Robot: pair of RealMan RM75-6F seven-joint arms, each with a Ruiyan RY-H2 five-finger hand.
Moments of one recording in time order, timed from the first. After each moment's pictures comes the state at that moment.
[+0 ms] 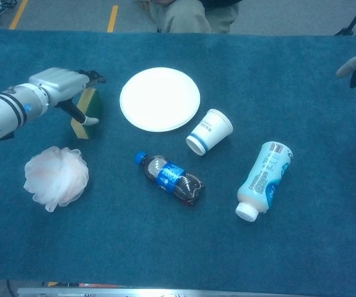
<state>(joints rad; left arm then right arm) -0.92 -1.43 -0.01 -1.55 0.63 0.88 0.64 0.33 -0.93 -0.01 -1.79 -1.65 1.21 -0.09</state>
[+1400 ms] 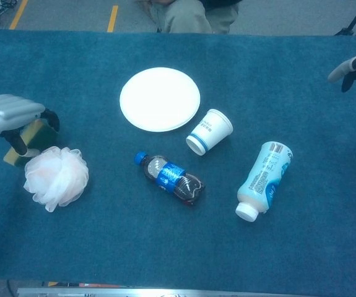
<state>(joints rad) -0.82 -1.17 0.13 -1.85 0.70 0.89 0.64 0.34 -0.93 -0.02 -1.81 -1.66 1.20 -0.09</state>
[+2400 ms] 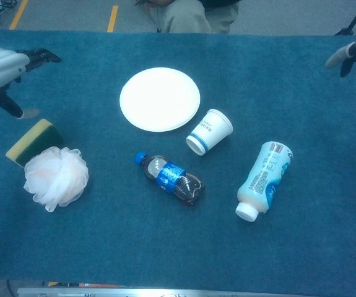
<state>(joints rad) -0.75 -1.08 0.08 -1.96 0.93 1.14 0.51 0.36 -0.95 0.02 -1.79 -1.65 1.20 -0.18</state>
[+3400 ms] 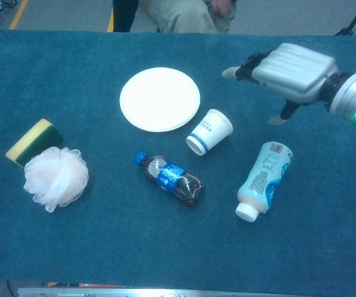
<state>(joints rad) -0.36 -1.02 0.08 -1.85 1.40 1.51 0.29 0.67 -1.24 0.13 -1.76 -1.34 0.83 -0.68</state>
